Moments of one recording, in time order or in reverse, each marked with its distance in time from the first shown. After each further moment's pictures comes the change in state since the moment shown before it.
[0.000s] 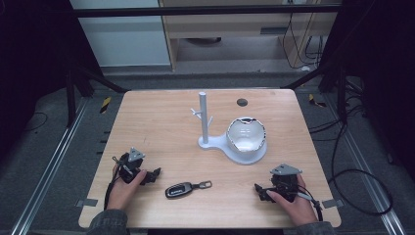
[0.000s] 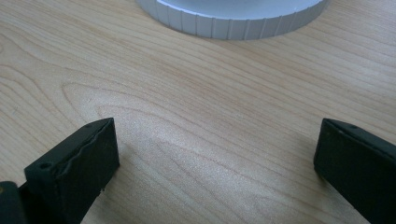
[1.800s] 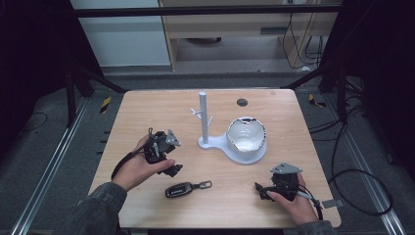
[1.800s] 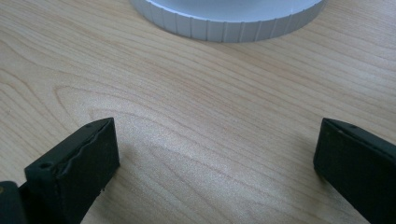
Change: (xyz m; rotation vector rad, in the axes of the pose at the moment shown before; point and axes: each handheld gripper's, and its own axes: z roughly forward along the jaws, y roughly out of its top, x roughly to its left) left arm -0.092 0.129 -0.046 0.268 -0.129 0.488; right arm -0.003 0.001 0.002 -0.004 -0.003 -0.006
